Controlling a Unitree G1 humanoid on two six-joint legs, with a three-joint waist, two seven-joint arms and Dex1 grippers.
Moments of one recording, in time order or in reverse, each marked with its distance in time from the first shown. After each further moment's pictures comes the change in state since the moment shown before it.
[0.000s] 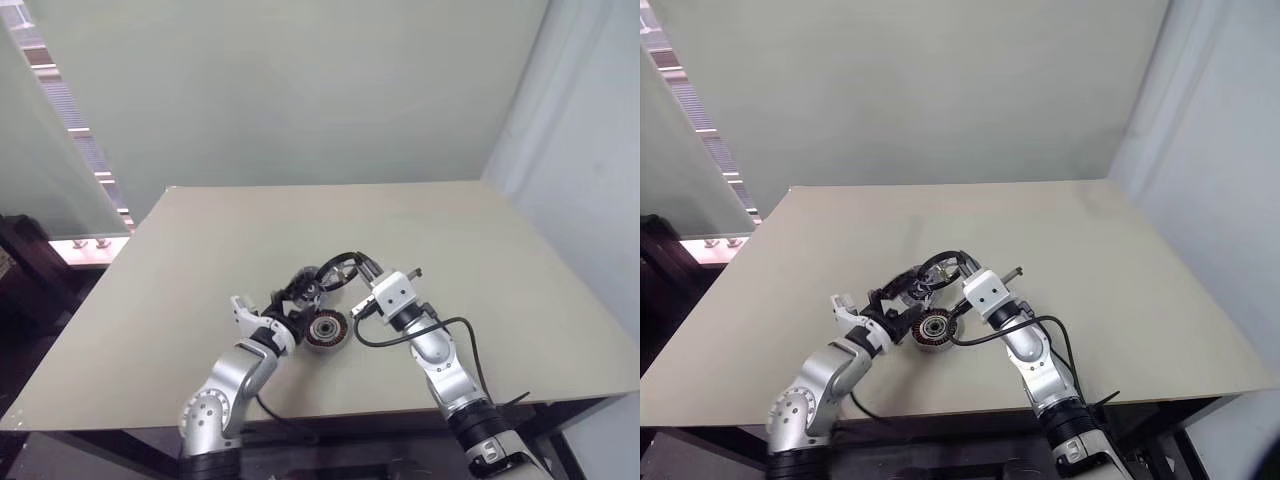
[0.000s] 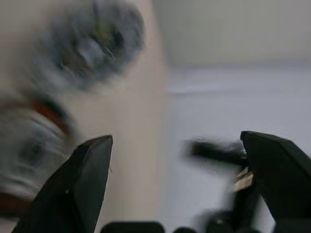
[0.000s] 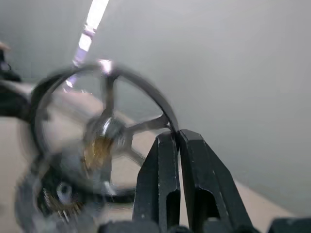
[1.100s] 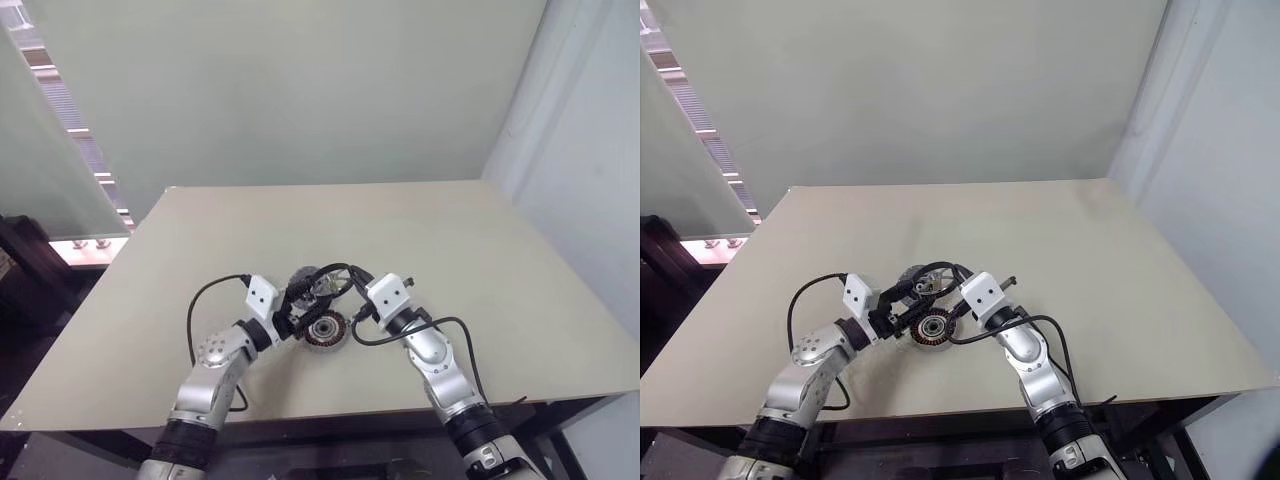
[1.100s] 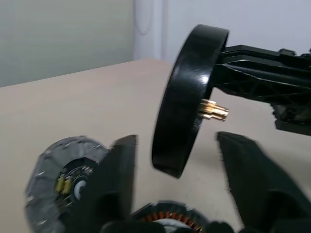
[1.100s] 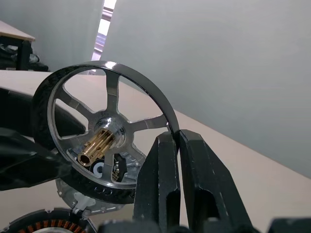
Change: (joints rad) left arm -0.148 0.042 -0.150 0.300 0.949 -0.576 -0.854; right arm 0.018 0.035 0.006 -0.027 0.059 0.115 0.089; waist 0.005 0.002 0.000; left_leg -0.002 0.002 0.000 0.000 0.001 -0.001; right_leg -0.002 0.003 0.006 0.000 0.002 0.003
